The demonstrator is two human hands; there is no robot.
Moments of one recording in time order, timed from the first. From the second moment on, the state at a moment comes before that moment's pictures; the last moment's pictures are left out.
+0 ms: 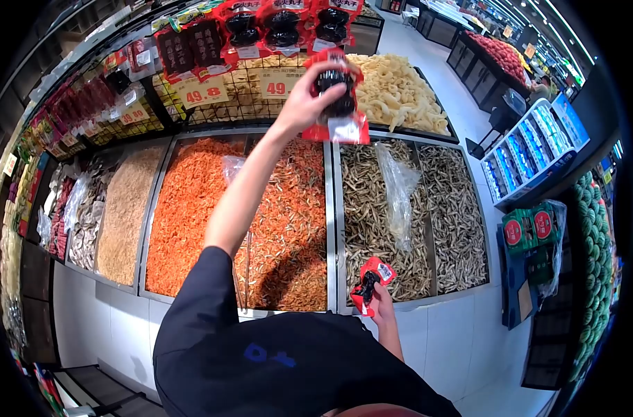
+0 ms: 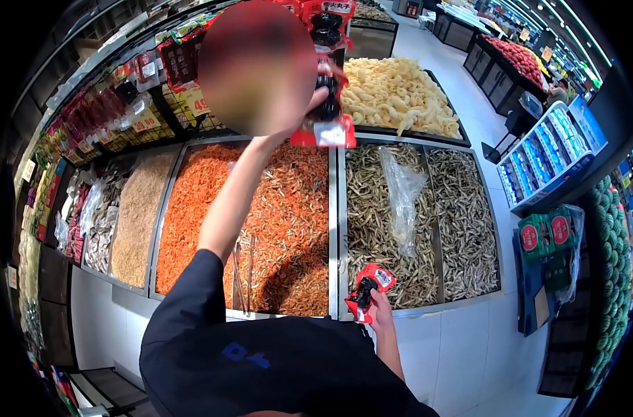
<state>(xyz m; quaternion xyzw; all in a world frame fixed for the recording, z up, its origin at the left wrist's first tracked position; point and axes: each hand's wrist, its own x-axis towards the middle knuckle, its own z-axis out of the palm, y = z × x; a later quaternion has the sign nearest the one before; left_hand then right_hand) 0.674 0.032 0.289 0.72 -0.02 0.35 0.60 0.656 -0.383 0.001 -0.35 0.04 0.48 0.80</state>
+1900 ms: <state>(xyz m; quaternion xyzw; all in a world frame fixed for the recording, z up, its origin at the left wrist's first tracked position) 0.541 -0.083 0.062 0.31 0.14 0.21 0.92 0.666 -0.330 0.045 -0.46 -0.09 0.56 0.68</state>
